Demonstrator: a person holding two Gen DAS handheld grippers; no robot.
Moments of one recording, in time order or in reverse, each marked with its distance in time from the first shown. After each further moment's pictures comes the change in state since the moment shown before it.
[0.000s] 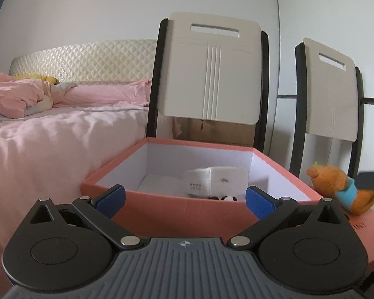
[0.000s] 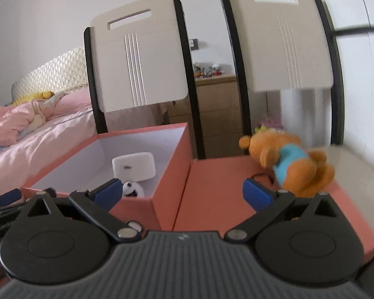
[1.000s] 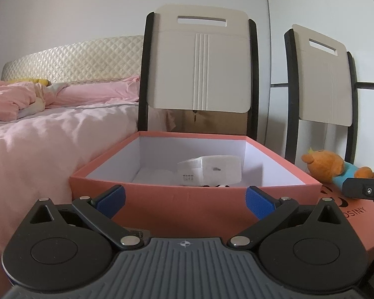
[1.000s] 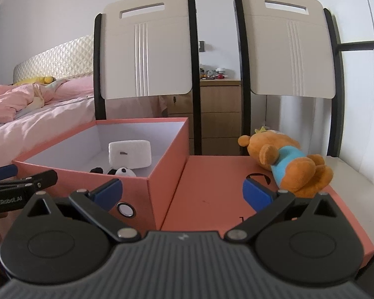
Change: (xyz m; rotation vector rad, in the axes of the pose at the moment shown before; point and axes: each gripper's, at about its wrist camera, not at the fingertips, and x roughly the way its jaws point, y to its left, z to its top) left arm 0.002 -0.011 -0.007 0.047 0.030 -0.023; right arm 0.005 0.009 -0.019 -0.118 -0.012 -0.035
